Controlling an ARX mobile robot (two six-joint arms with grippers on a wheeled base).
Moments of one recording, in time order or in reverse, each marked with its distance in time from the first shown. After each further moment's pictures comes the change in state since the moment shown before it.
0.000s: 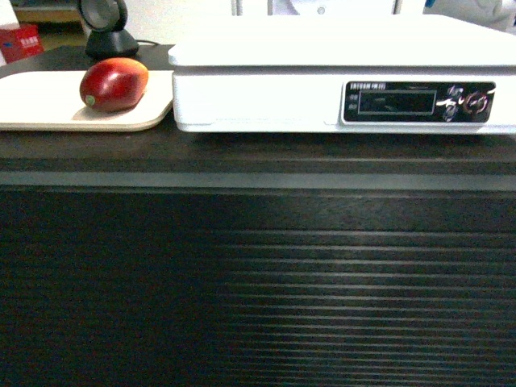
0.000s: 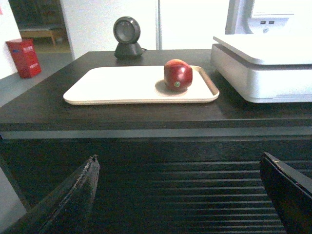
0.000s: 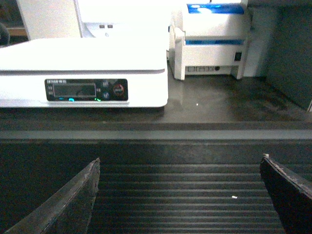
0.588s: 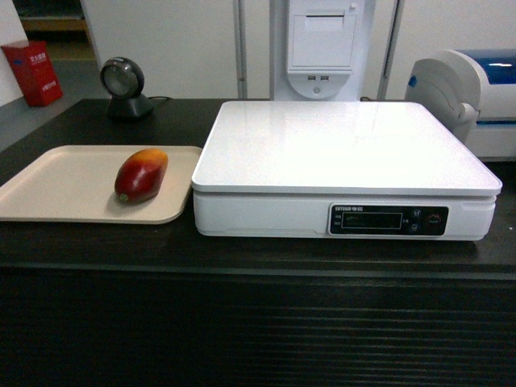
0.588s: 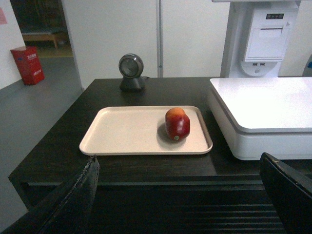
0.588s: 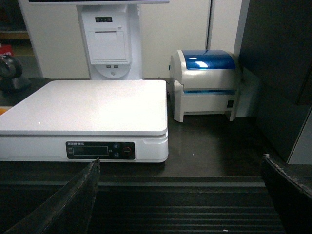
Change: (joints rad) left arm 0.000 0.000 0.000 -0.002 0.000 -0.001; right arm 0.000 0.000 0.000 -0.003 0.002 0.001
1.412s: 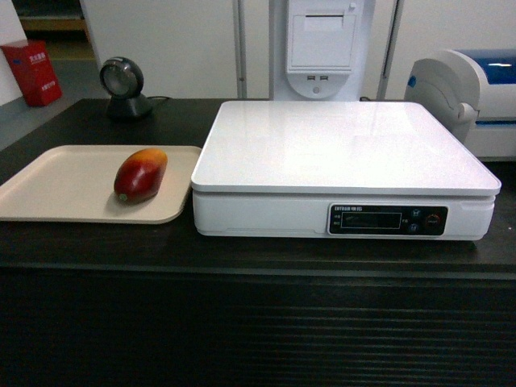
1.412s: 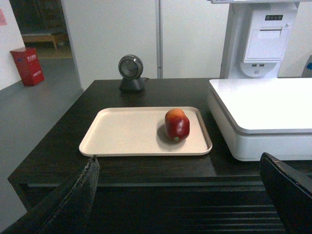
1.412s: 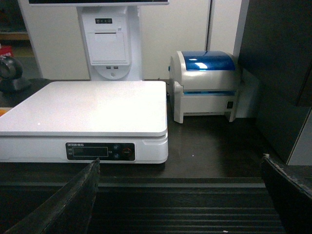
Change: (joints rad) left arm 0.000 0.000 0.000 0.002 0.002 0.000; right arm 0.000 0.000 0.000 0.003 -0.001 0.000
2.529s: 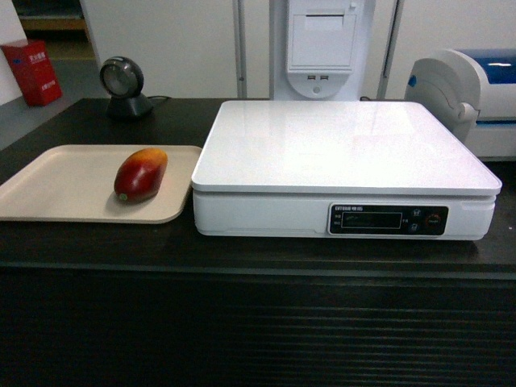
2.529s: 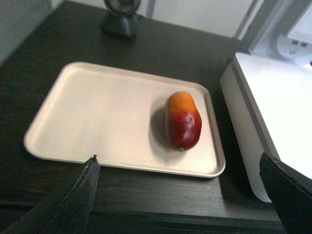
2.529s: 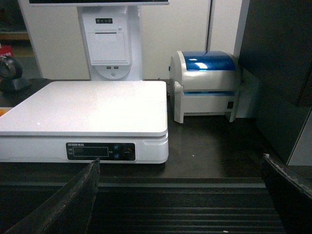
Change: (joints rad) left arm 0.137 1.395 0.565 0.521 0.193 -0.174; right arm 0.000 0.000 0.000 0.000 0.000 0.000
